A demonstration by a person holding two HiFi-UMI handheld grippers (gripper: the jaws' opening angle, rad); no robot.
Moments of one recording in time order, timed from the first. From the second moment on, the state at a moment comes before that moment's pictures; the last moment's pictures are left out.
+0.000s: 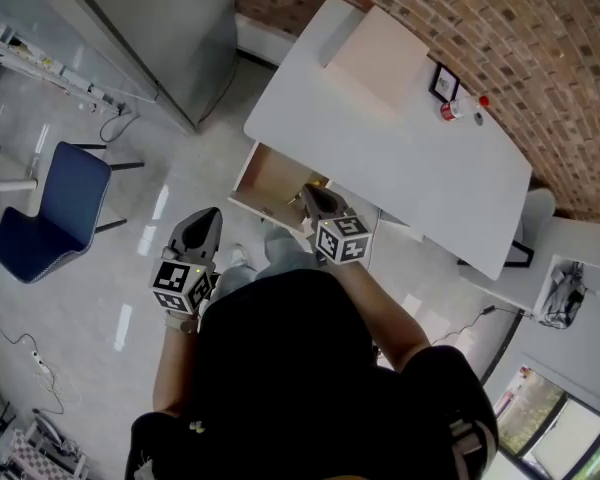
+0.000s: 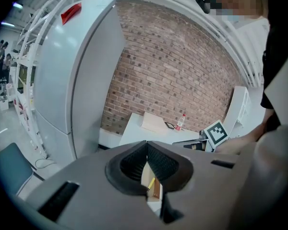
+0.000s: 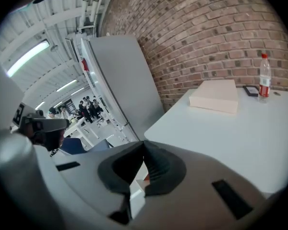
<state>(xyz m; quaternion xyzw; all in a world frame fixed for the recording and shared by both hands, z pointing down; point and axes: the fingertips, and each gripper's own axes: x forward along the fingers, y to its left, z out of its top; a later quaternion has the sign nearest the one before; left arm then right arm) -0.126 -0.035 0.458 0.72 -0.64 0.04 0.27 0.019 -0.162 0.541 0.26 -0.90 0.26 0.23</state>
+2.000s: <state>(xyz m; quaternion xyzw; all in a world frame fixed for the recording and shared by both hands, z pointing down) -0.123 -0.117 0.265 0.76 -0.65 -0.01 0.09 0.002 -0.191 0.281 0.15 -0.98 0.02 0.08</state>
